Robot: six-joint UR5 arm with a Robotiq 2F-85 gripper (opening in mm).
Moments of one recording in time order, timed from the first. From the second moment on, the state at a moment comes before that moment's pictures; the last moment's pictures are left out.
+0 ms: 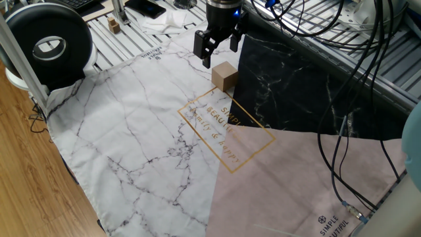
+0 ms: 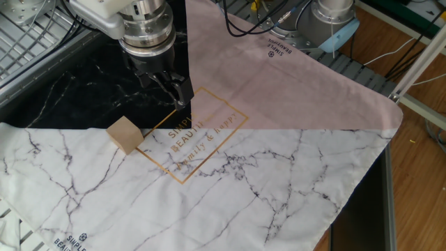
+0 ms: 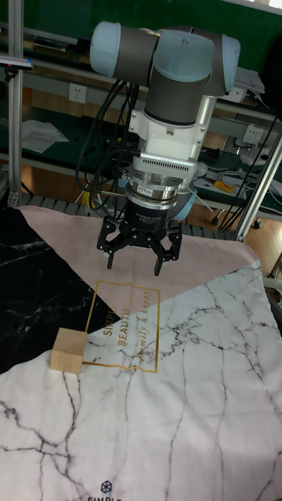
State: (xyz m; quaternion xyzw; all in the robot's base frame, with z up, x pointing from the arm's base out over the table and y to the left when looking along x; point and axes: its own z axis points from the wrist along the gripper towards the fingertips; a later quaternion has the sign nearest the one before) arm 0.544 0.002 0.190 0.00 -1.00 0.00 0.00
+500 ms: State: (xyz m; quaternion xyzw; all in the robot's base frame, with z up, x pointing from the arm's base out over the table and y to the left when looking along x) arm 0.627 -0.035 0.202 -0.02 -0.98 0.07 -0.16
